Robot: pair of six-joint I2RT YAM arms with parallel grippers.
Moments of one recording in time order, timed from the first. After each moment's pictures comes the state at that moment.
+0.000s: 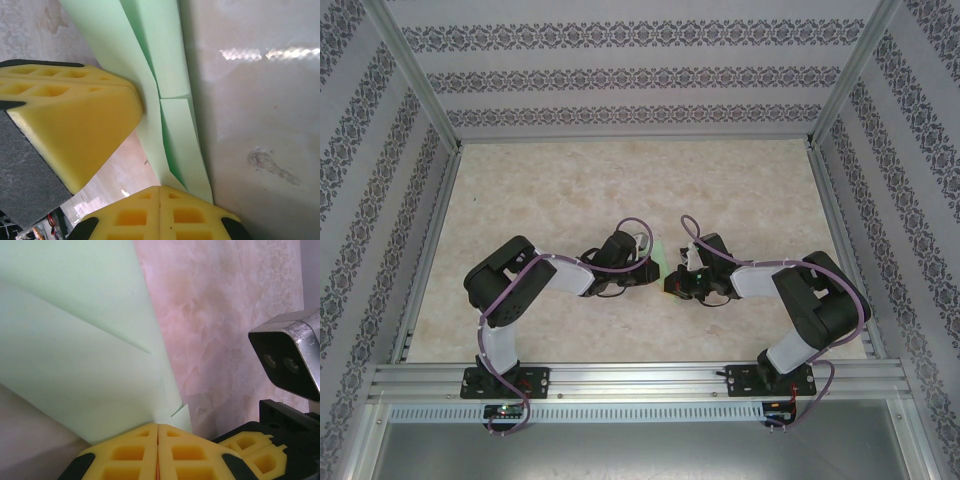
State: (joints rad) left arm -0.77 1.90 0.81 0.40 0.34 -0.89; right arm 0.49 1.59 0.51 0.09 -0.62 0.73
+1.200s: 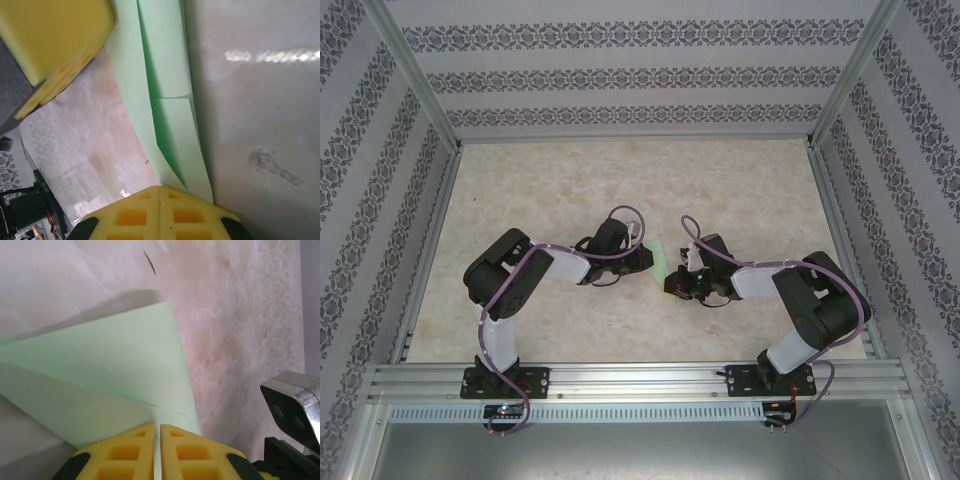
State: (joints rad) left arm -0.67 1.93 0.87 0.36 0.38 -0.86; right arm 0.48 1.59 0.50 0.12 -0.63 0.72
